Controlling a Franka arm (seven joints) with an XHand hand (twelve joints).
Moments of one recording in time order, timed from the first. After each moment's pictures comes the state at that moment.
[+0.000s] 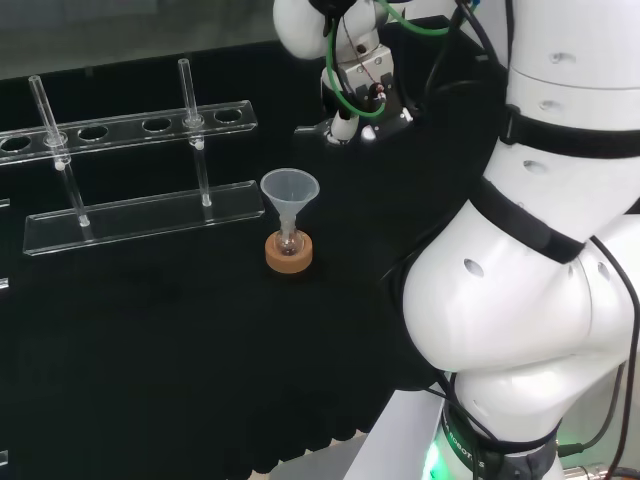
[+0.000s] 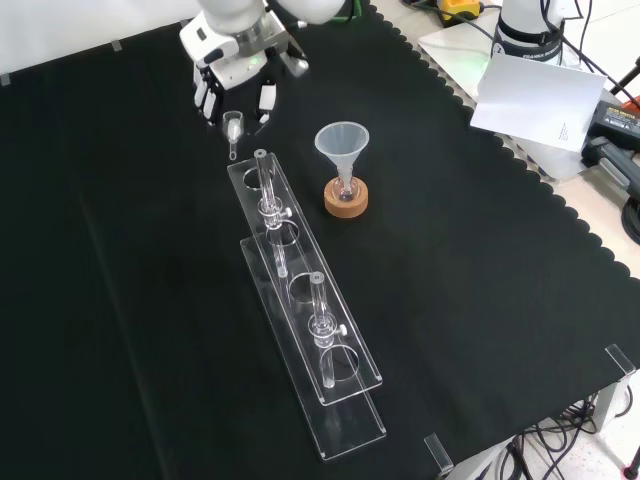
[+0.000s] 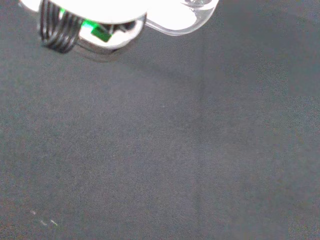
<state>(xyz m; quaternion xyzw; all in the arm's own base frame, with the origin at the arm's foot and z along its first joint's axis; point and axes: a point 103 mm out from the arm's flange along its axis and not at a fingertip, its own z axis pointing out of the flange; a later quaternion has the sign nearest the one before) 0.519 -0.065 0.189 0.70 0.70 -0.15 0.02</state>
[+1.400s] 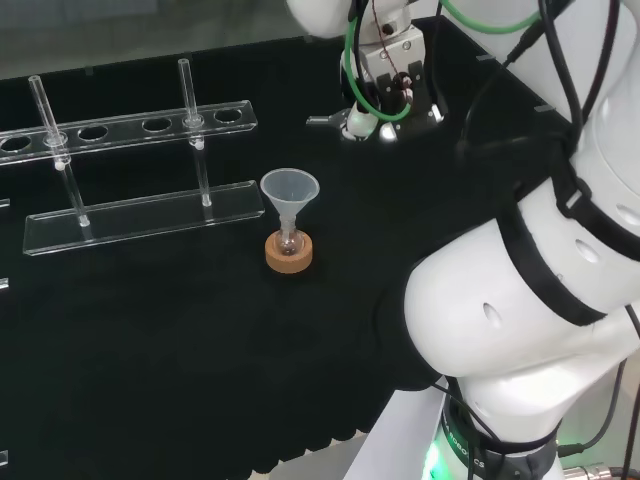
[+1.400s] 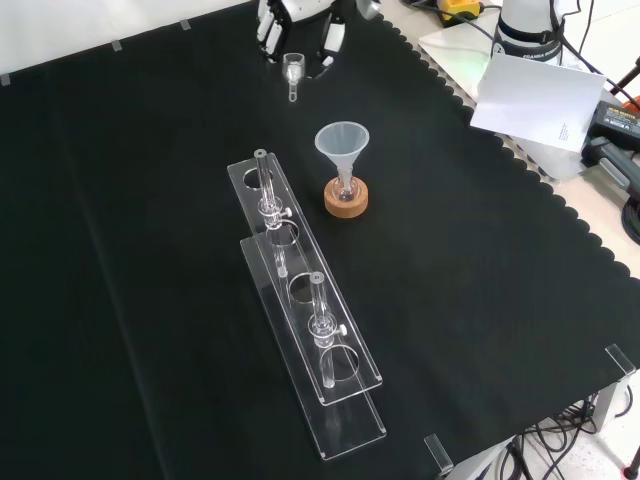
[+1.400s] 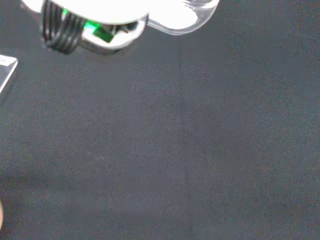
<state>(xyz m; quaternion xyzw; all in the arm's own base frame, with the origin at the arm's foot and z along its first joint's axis) 0.394 -0.037 0.271 0.73 0.67 -0.14 0.02</state>
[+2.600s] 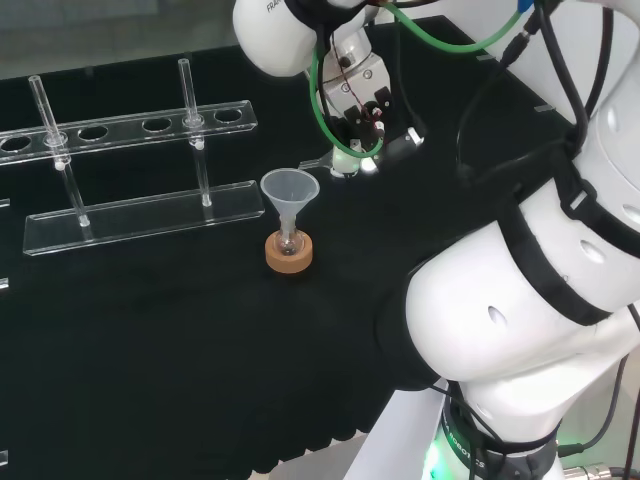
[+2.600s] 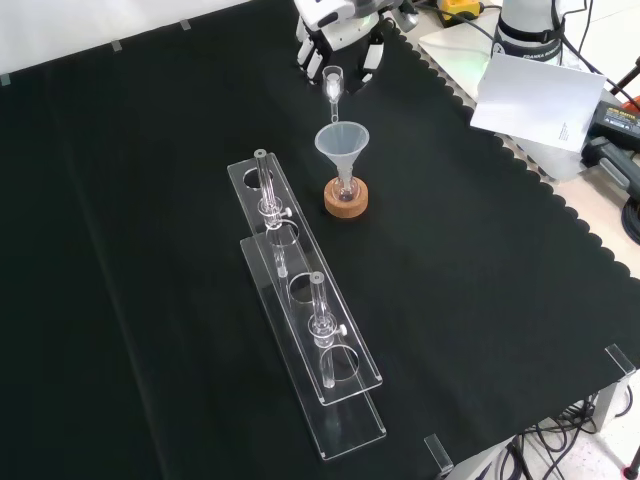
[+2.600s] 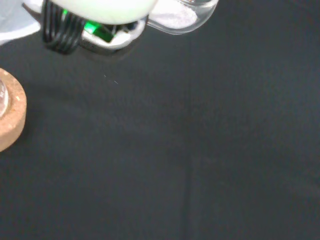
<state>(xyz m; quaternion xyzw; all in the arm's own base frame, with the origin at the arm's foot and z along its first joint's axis) 0.357 0.004 0.257 0.71 0.66 -0.25 0.04</state>
